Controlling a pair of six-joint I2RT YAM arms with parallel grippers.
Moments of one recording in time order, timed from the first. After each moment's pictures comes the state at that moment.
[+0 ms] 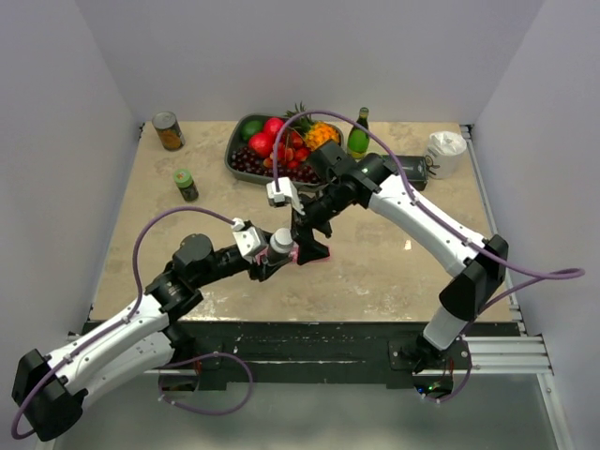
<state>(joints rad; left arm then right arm) -0.73 0.76 0.46 0.22 0.37 0.09 0.77 1.70 1.74 -1.12 -0.73 -0.63</state>
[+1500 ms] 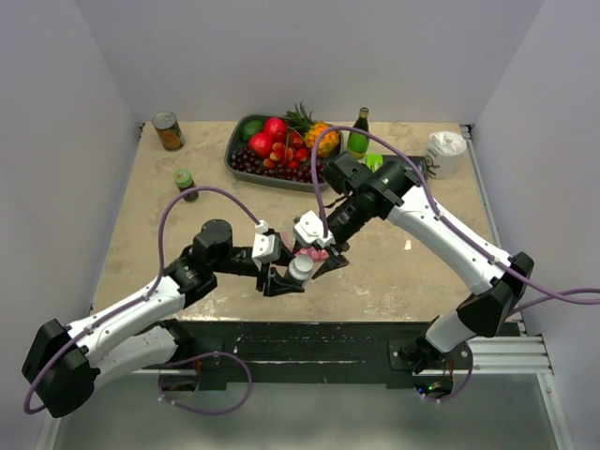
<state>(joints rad) -0.73 0.96 0.55 0.22 0.89 0.06 0.79 1.55 1.68 -1.36 -0.96 -1.34</state>
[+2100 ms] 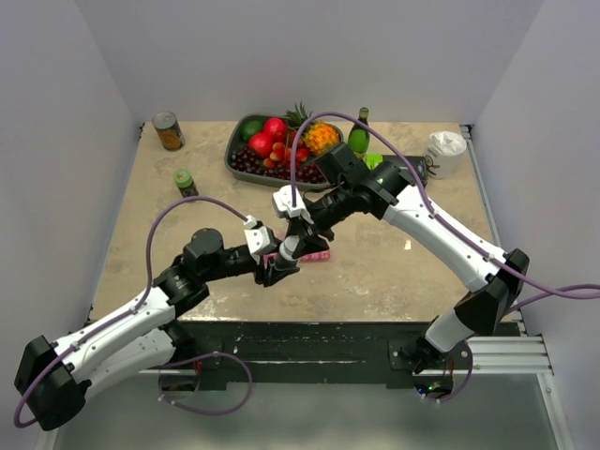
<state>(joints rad) -0.74 0.84 0.52 0.18 0.53 0.05 0.80 1.57 1.68 -1.09 -0.85 -0.88</state>
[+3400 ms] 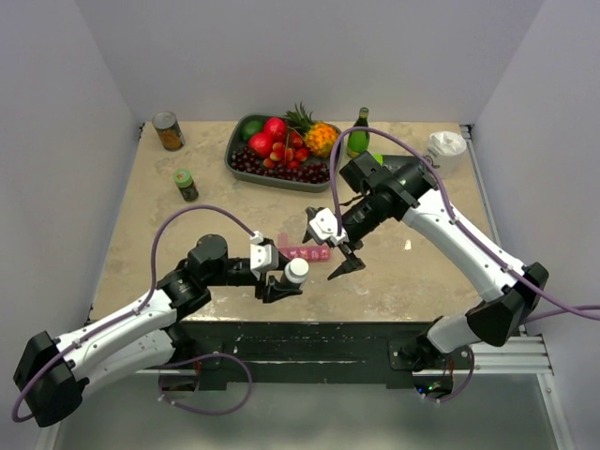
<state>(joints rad) -0.79 0.83 0.47 0.20 0.68 0.07 0.70 1.47 1.59 -1.34 -0.94 -1.35</state>
